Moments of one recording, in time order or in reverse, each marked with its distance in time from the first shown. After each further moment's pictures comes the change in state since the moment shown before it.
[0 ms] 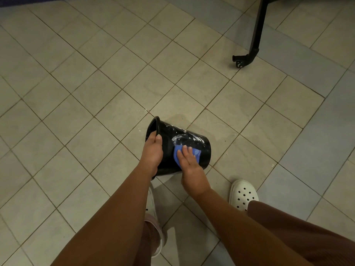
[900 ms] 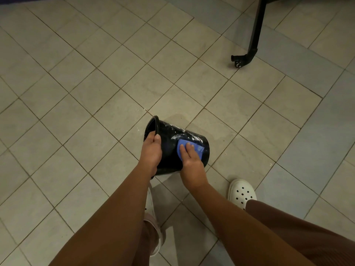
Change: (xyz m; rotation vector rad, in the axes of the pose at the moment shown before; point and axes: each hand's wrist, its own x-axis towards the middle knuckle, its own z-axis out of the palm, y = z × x) left_hand -0.002 0.000 0.003 -0.040 0.036 -0.004; right_hand 0.016 -0.008 -0.011 -0.010 -0.040 0.192
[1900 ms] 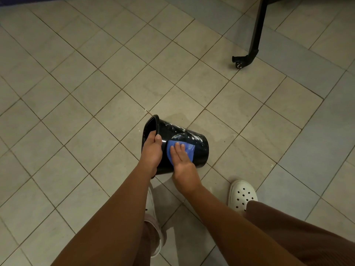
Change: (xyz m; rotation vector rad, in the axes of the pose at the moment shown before) left_hand 0.002 0.000 -0.005 0.015 -0.045 -0.009; right_hand -0.003 -0.018 0.006 0.043 -0.018 -0.164
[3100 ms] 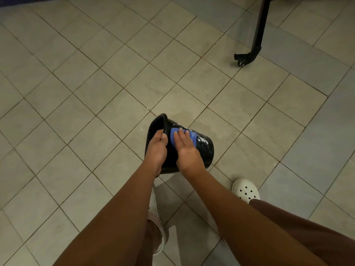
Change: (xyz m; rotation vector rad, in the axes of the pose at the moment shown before) left_hand -0.006 0.003 0.004 -0.033 -0.066 -0.040; right_hand 0.032 -0.002 -0.027 -0.064 -0.091 0.071
